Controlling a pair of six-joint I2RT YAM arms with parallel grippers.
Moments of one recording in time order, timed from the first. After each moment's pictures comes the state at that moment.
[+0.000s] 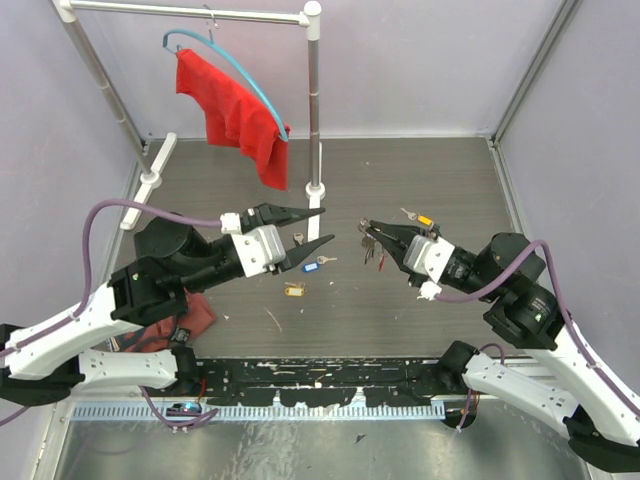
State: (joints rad) left arm -1.24 0.99 1.34 -0.17 0.03 0.44; right arm 0.81 0.67 1.06 -0.28 -0.29 -0.65
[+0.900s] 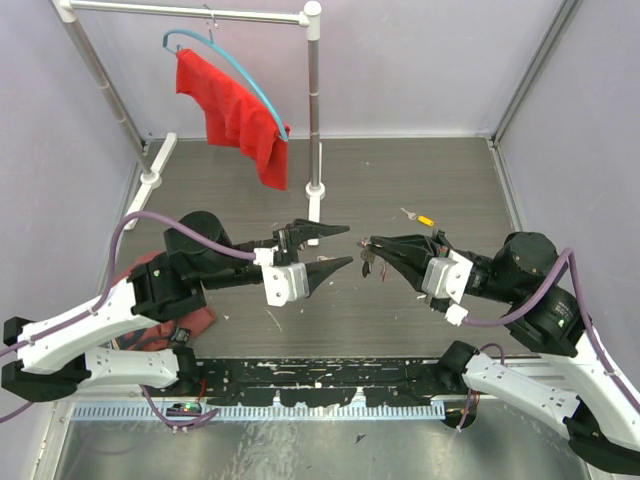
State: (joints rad) left arm -1.24 1.06 1.32 -0.16 0.23 0.63; right arm 0.81 0.67 1.17 -0.40 -0.50 -0.73
